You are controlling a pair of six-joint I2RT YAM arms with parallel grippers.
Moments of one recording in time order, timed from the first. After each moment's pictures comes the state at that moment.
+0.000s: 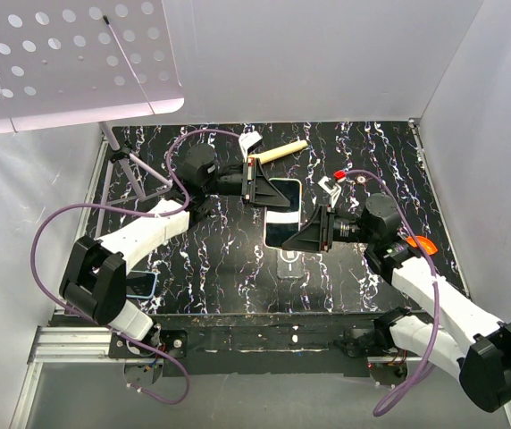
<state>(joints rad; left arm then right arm) -0.56 1.52 1.09 0.47 1.06 -1.18 0.51 0.97 0.59 0.32 -0.99 0.96</state>
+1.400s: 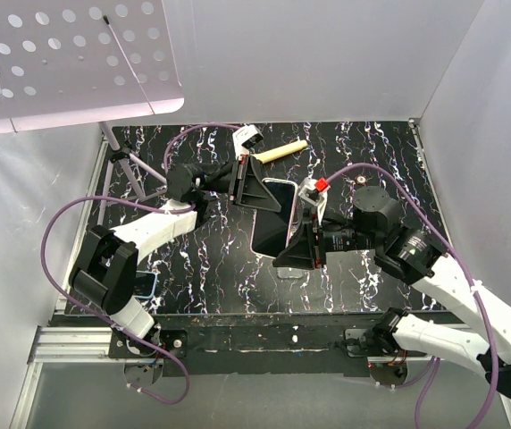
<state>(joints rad) -0.58 1.60 1.07 1.34 1.24 -1.81 0.85 0.89 0.99 -0.34 -0.71 0.41</state>
